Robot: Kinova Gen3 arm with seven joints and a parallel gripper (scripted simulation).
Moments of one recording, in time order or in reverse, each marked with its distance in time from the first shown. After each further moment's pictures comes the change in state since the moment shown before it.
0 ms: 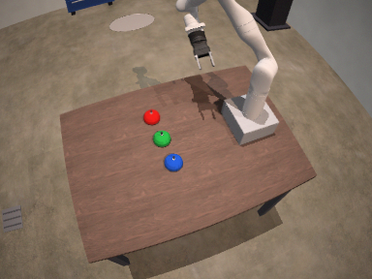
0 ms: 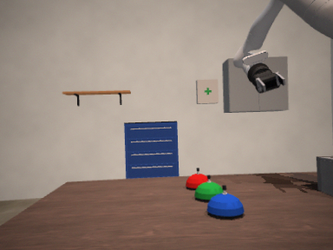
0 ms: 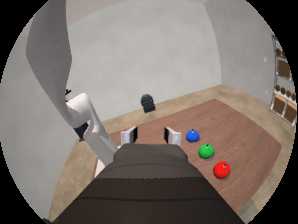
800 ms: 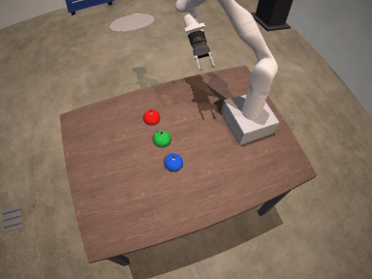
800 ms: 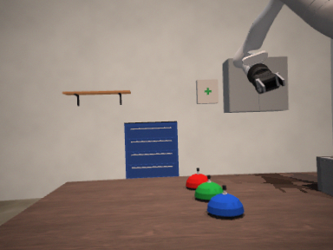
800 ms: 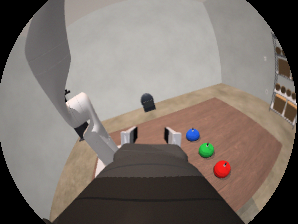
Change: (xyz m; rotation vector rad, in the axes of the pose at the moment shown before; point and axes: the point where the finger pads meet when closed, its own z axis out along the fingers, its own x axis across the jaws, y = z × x) arm 0.001 0.002 0.001 -0.009 -0.002 0.006
